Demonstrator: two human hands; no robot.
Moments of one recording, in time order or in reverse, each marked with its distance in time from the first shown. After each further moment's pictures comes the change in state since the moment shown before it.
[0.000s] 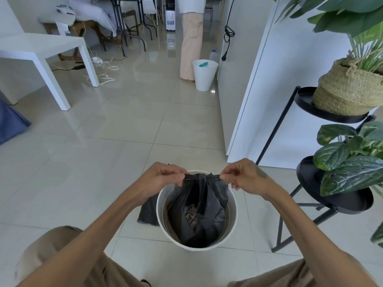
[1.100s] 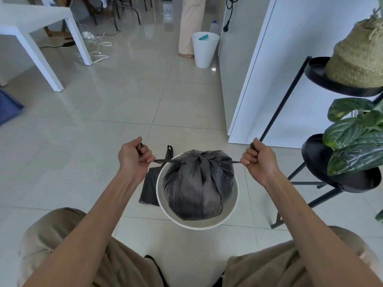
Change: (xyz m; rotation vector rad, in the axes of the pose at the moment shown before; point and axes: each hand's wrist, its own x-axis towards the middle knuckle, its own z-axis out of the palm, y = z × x) left_hand 0.023 -0.031 -0.020 -1.046 0.737 -0.290; right_hand 0.025 0.059 0.014 1.345 0.396 0.290
